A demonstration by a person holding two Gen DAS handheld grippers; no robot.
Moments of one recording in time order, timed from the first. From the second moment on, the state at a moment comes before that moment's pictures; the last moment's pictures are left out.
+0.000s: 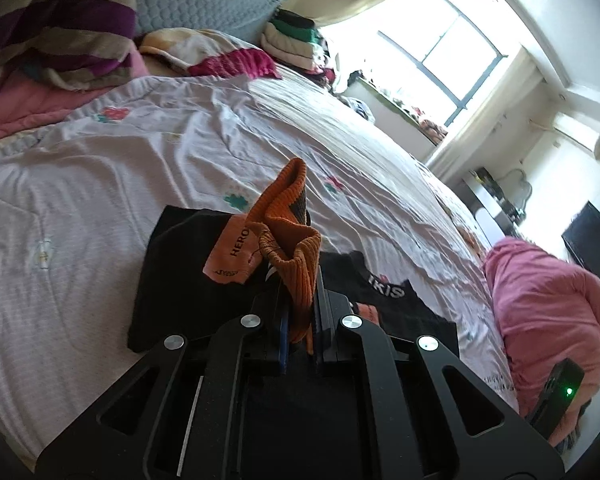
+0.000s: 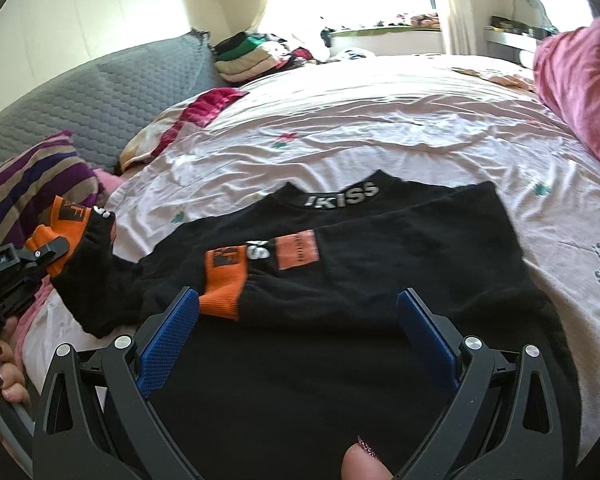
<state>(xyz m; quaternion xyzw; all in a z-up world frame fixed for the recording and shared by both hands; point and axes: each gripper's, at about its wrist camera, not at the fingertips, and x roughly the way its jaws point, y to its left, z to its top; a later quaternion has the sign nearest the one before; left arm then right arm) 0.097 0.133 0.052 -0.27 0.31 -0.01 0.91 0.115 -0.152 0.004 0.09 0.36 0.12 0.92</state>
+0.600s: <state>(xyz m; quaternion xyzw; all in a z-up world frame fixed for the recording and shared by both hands) 0.120 0.048 0.020 -0.19 0.38 -0.09 0.90 0.107 -0.239 -0.006 0.17 0.35 0.03 0.92</state>
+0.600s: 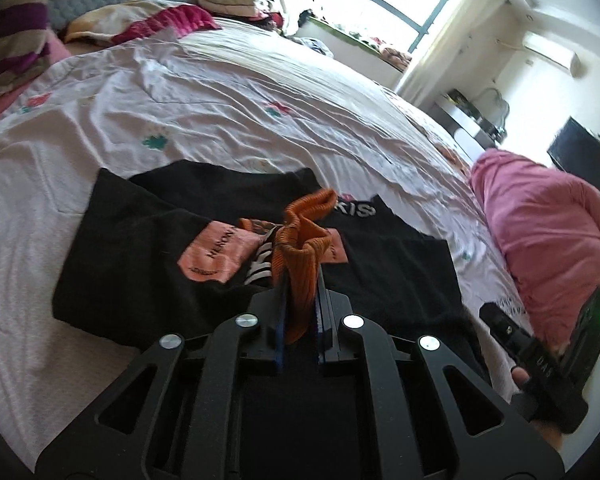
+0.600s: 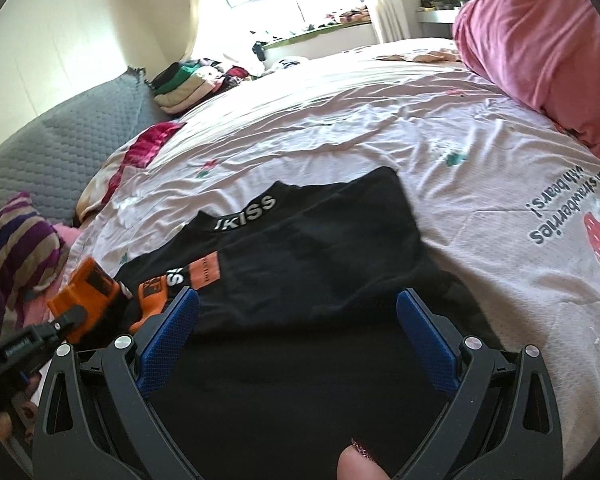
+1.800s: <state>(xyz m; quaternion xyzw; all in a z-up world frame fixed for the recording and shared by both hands) 0.119 0.093 0.027 -0.16 0.40 0.01 0.90 0.123 -0.126 -0.046 0.14 0.45 0.18 0.87</state>
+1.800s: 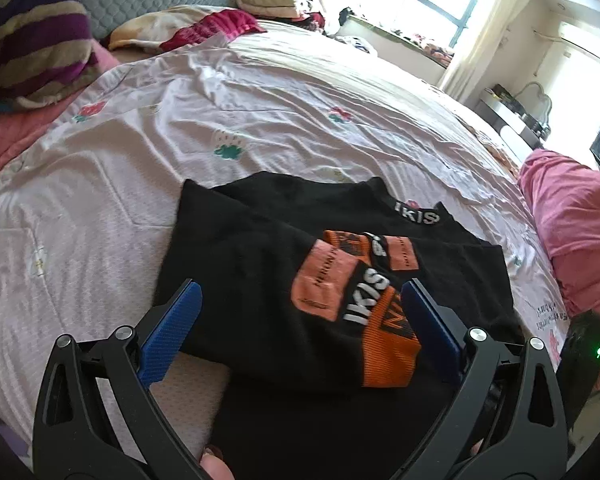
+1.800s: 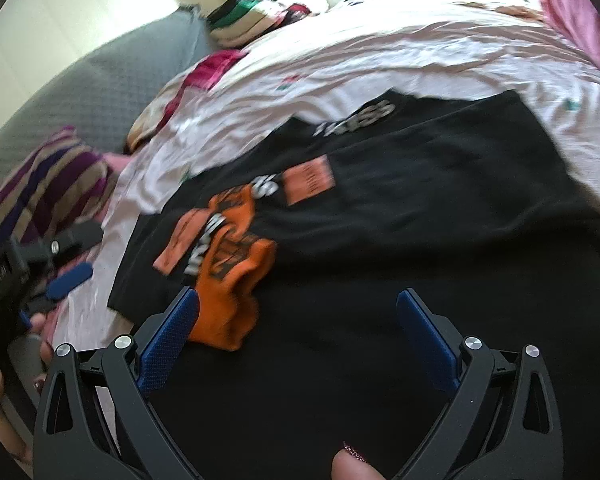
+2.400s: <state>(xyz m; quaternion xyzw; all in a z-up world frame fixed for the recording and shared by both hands) 0.110 0.127 0.034 -0.19 0.40 0.03 0.90 0.138 -0.066 -0.053 0.10 0.45 0.19 0.86</state>
